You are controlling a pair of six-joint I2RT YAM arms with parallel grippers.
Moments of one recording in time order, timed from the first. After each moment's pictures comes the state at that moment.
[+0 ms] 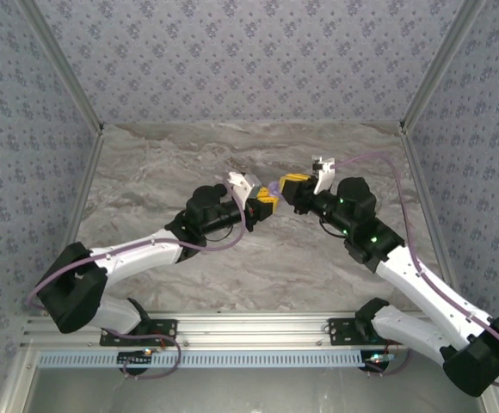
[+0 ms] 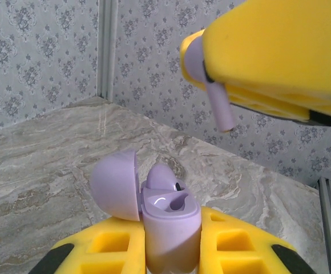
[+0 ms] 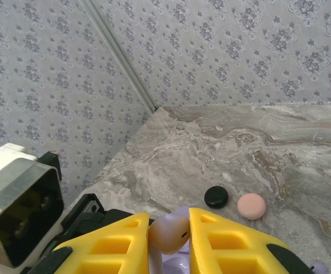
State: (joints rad) left arm -0.84 1.40 0.77 0.57 0.30 -0.18; right arm 0.61 0.94 0.82 0.00 -0.14 0.42
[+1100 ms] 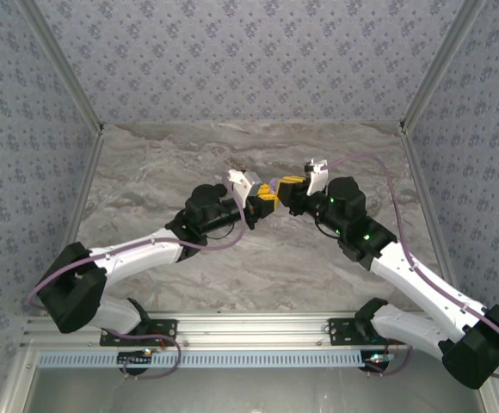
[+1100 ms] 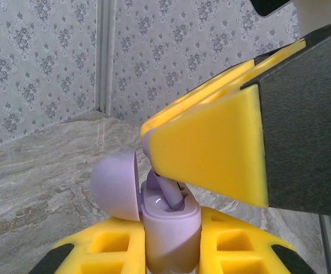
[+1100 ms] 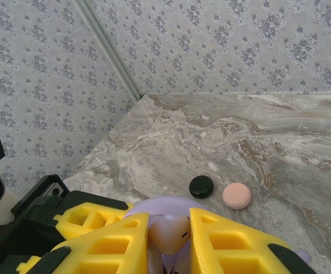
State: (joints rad) left arm -0.84 1.40 0.79 0.60 0.30 -0.19; right arm 0.64 0.99 0.82 -0.02 -0.08 0.39
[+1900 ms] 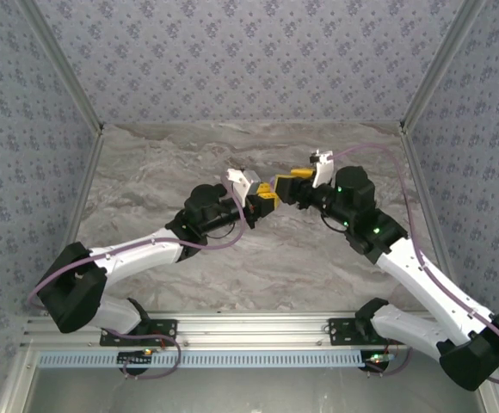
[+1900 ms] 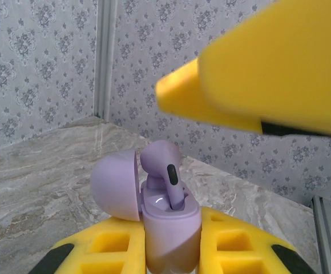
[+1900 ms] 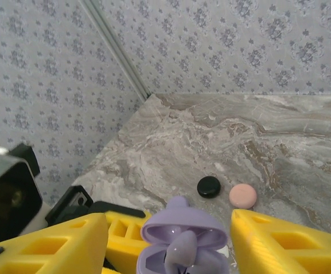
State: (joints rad) left arm -0.84 1.40 0.79 0.62 0.30 -0.21; right arm 0.58 0.99 0.96 -0.18 -0.17 0.40
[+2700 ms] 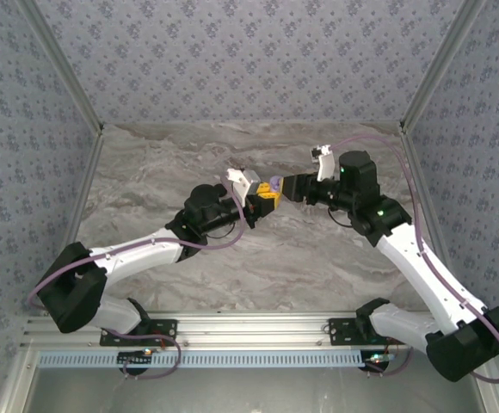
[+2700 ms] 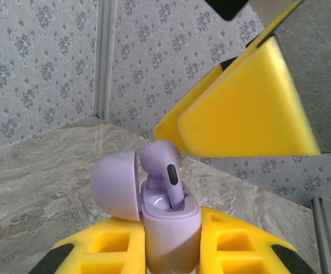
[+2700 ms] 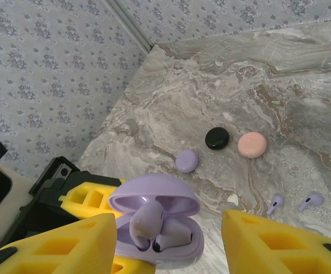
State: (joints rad) left arm -0.84 1.40 0.79 0.63 0.30 -0.21; right arm 0.46 1.08 1.06 -0.39 -0.40 0.43
